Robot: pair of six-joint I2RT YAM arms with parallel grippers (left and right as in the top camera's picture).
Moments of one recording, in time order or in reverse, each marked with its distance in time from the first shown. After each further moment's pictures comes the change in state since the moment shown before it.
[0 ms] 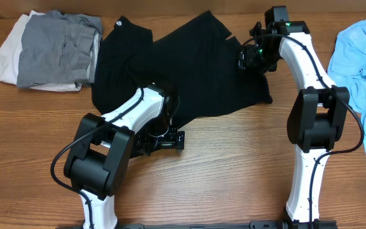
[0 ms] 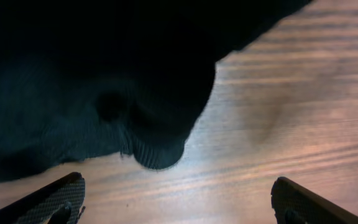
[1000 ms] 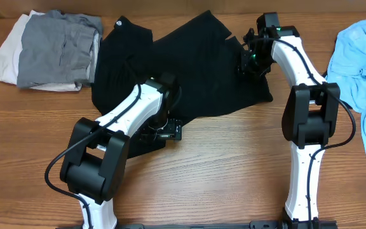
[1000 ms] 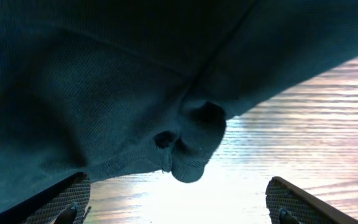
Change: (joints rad) left arm 0.001 -0.037 0.052 0.026 -0.146 -0.045; right arm 0.022 0.071 -0.001 0.033 0.017 -0.005
